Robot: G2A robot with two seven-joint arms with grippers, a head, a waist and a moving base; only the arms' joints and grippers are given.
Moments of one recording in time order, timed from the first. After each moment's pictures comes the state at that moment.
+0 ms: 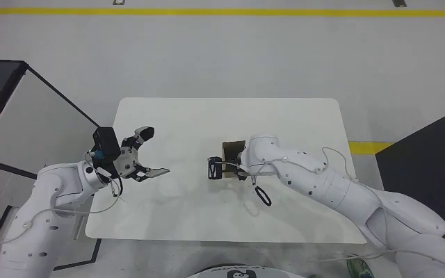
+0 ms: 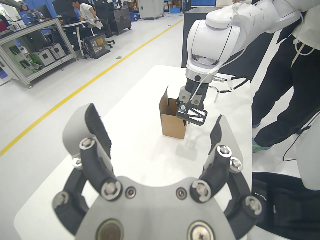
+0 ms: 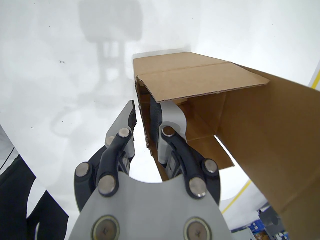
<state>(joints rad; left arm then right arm) 1.66 -0.88 -1.67 -1.85 1.05 -1.01 0.10 -0.69 -1.19 0.35 -1.50 -0.99 -0.54 1.15</state>
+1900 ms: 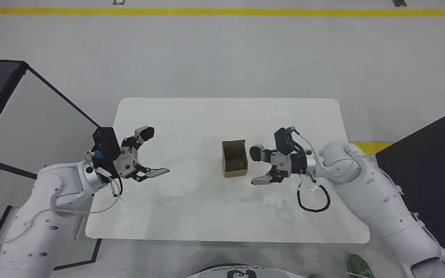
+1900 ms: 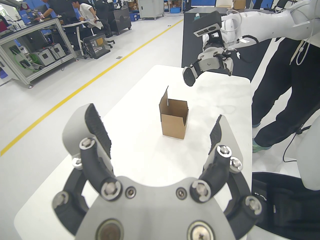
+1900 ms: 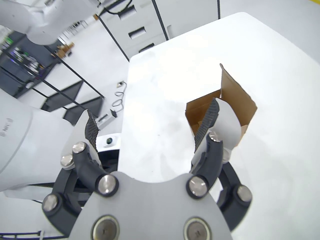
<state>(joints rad) 1.66 -0.88 -1.67 -1.85 1.05 -1.01 0.10 -1.15 -0.92 0.99 -1.51 -0.14 -0.98 0.74</state>
